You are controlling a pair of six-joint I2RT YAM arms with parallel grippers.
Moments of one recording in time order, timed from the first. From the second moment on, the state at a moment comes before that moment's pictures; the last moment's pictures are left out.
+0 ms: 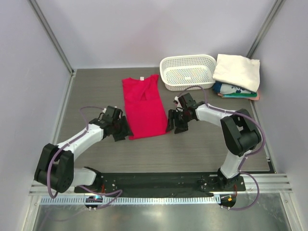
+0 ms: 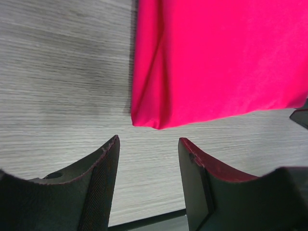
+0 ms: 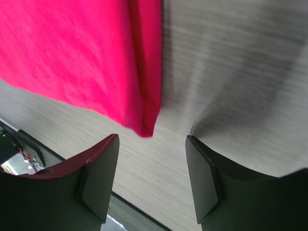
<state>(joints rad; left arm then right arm) -0.39 1.31 0.74 -0.48 0.10 -0.76 0.47 1.75 1.05 -0.45 -0.39 0.48</state>
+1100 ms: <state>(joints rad) -0.52 1.31 0.62 -0.29 0.07 -0.85 0.46 1.72 0.91 -0.29 -0.45 0.48</state>
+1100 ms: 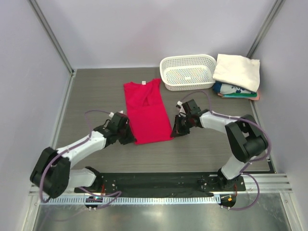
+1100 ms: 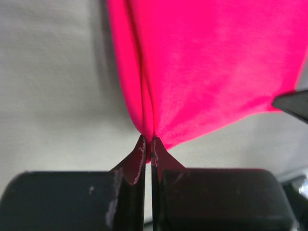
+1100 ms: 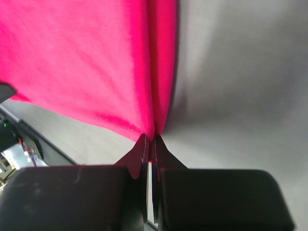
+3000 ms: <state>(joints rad) -0.30 1.68 1.39 -0.78 0.11 -0.66 0.36 1.85 1.53 -0.73 -0.38 0.42</state>
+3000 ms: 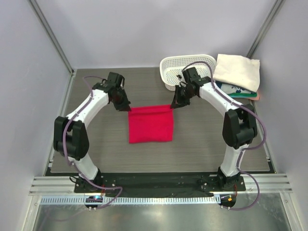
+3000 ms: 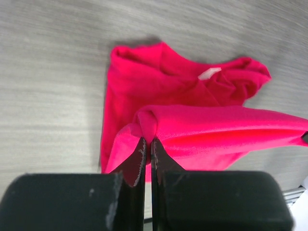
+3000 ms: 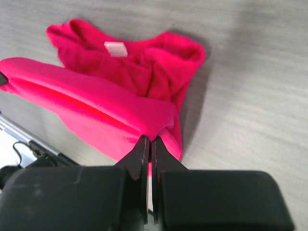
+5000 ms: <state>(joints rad) -0.38 1.28 0.51 -0.16 0.17 -0.92 0.52 1.62 0.82 -0.32 -0.39 0.52</state>
